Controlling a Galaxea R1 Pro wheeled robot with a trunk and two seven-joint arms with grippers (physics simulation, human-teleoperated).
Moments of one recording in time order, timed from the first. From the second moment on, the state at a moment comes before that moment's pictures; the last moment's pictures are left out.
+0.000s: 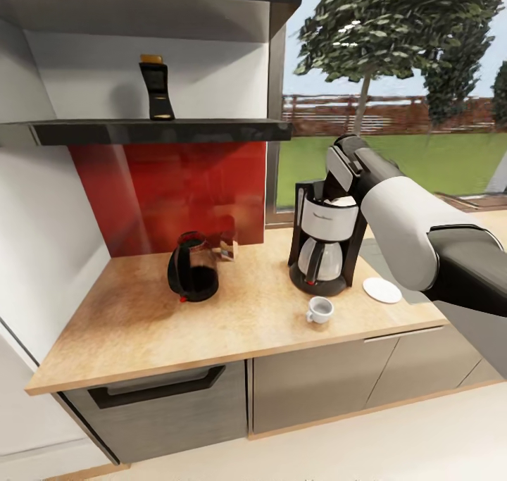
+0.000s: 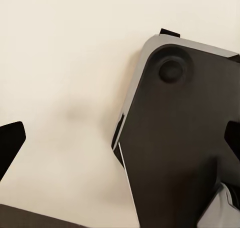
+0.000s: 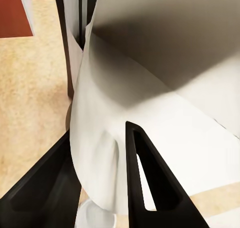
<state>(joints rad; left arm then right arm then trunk) -0.08 0.02 0.10 -0.10 0.19 -0.07 0.16 -1.73 0.10 0.01 -0.26 0.01 1.04 -0.21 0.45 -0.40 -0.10</state>
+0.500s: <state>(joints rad) -0.08 0.02 0.10 -0.10 0.19 -0.07 0.16 -1.73 0.10 0.01 -0.26 0.01 1.04 -0.21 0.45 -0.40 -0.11</state>
